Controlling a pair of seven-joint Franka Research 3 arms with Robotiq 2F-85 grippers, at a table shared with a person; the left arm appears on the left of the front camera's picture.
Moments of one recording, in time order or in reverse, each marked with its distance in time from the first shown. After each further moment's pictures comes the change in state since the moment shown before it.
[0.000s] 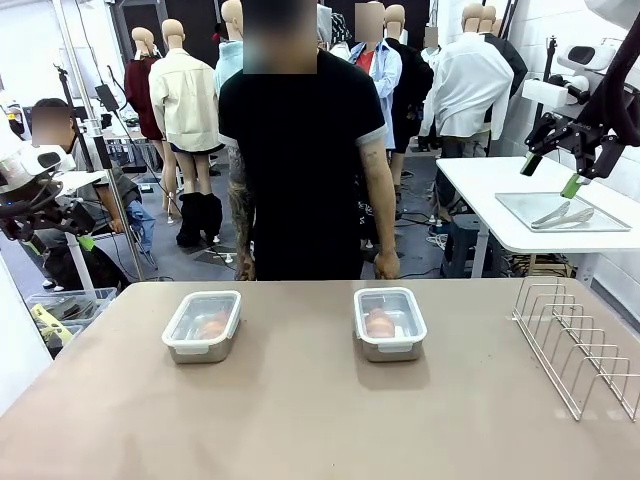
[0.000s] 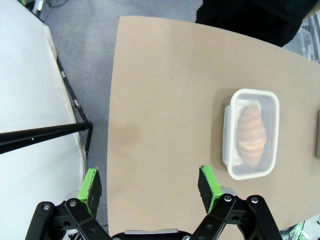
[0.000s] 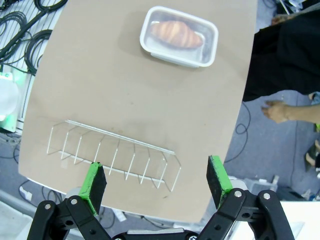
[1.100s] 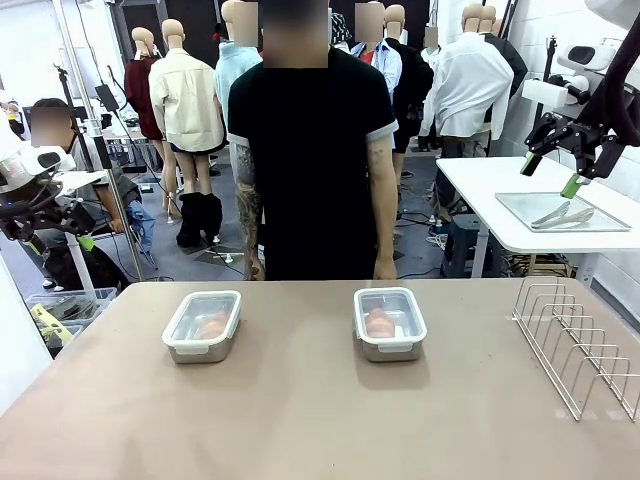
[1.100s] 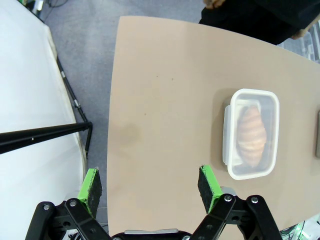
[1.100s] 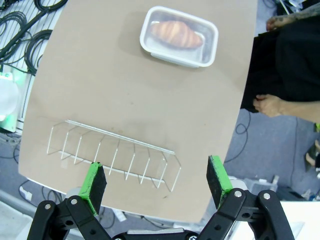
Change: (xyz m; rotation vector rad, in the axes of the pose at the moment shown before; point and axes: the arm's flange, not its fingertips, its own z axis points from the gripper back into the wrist) left arm 0.000 0.000 0.000 0.000 0.000 0.000; right arm 0.000 0.000 0.000 0.000 0.000 0.000
